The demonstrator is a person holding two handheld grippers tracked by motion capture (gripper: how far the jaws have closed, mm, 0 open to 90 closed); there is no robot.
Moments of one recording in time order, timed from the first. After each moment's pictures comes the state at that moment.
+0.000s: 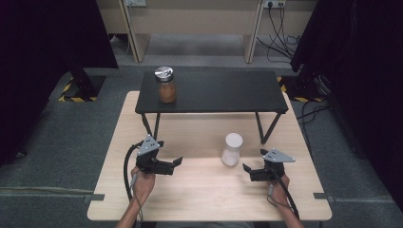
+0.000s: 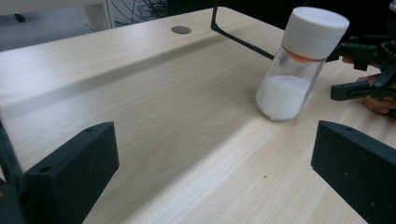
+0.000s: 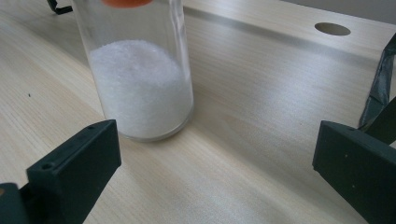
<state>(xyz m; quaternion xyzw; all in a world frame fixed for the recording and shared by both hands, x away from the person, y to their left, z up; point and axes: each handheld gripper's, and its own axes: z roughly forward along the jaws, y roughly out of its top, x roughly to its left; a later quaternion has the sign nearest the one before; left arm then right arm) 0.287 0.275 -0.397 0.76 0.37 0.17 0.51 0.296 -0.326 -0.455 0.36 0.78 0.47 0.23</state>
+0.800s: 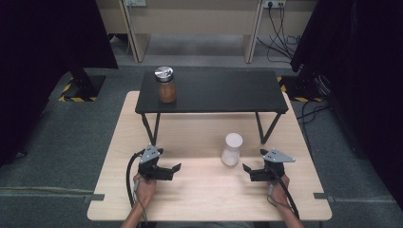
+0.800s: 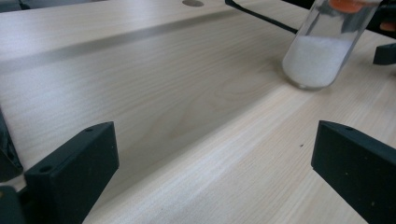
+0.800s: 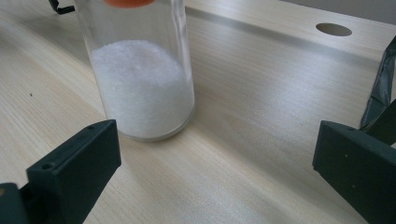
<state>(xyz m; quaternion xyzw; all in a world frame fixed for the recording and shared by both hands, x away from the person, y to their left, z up) 0.292 0.280 -0.453 0.76 0.38 0.18 0.50 0.296 -0.326 -0.456 0.36 0.78 0.47 0.23</state>
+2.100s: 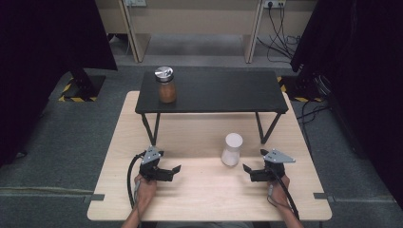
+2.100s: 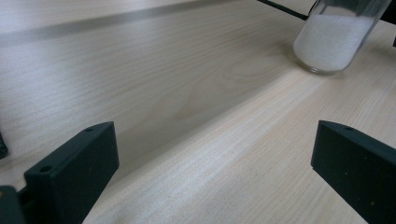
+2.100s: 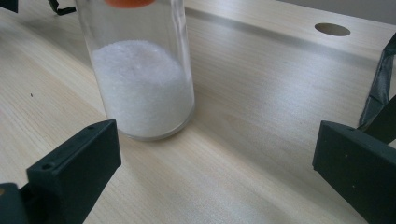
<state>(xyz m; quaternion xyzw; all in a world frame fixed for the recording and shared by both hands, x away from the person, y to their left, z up) 0.300 0.284 -0.468 0.76 0.38 0.16 0.50 0.294 -0.327 -0.456 0.36 0.77 0.47 0.23</state>
